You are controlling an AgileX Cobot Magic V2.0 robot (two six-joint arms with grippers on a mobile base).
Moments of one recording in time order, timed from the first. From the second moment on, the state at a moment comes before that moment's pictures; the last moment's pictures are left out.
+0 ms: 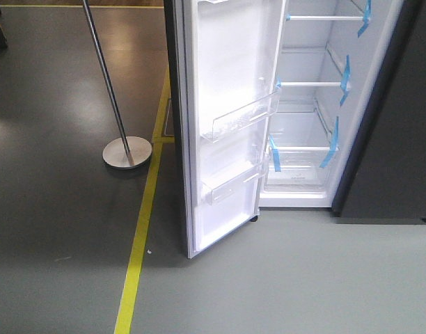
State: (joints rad) left arm -0.02 -0.01 0.02 0.16 0.09 -0.38; right arm -0.13 0.96 -1.63 0.57 1.18 -0.52
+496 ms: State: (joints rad) left arm -0.02 -0.01 0.02 0.16 0.09 -0.38; right arm -0.13 0.96 -1.63 0.57 1.18 -0.52
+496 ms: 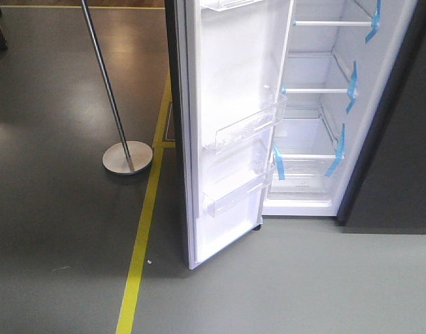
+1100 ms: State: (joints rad) left arm -0.02 -0.01 0.02 0.16 0.09 -0.38; right arm -0.13 0.96 -1.63 0.57 1.18 -0.52
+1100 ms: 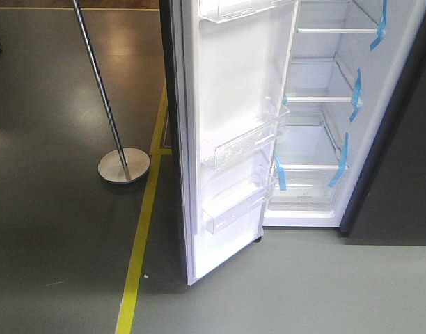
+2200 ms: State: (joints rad) left arm -0.02 -0.01 0.02 0.16 0.09 -0.38; right arm -0.13 0.96 -1.63 0.57 1.18 -0.52
